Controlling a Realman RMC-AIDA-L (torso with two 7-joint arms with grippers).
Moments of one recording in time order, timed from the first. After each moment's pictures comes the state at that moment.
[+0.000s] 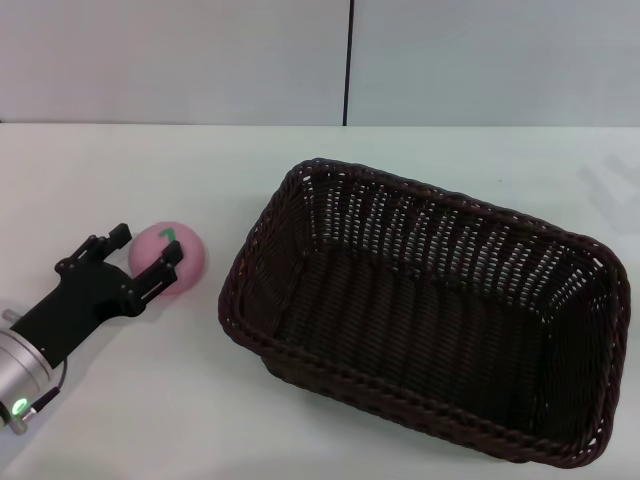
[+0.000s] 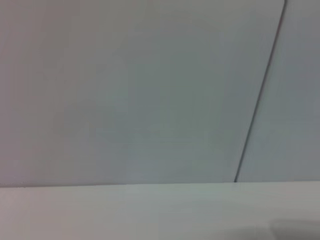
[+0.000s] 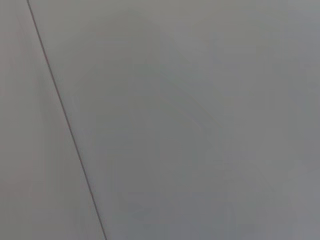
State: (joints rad) left arm -0.33 -2.06 -0.07 0.02 2.08 1.28 -0.60; right arm 0.36 2.03 -0.42 -0.37 -1.50 -1.48 1.09
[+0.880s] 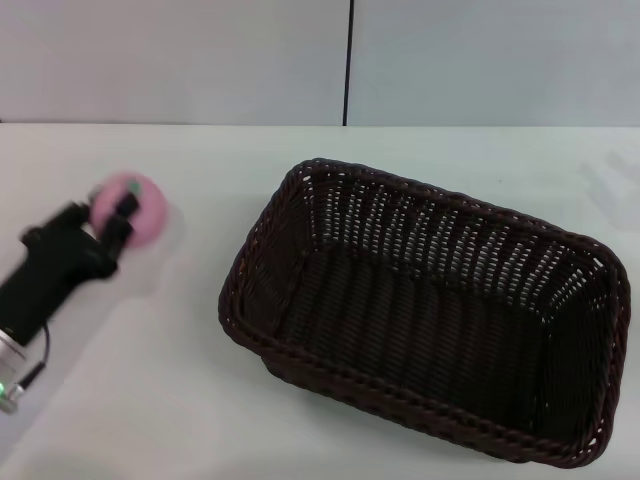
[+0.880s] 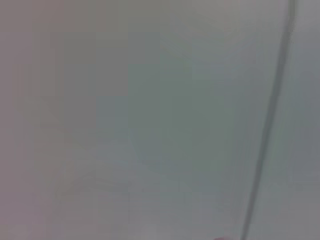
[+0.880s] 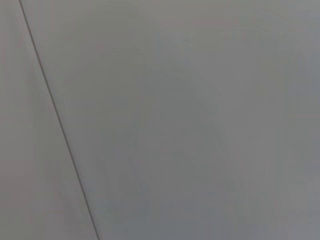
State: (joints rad) left arm -0.31 -2.06 -0.18 0.01 2.07 1.45 -0.62; right arm 0.37 2.03 -0.42 -0.37 -1.50 -1.45 1.09
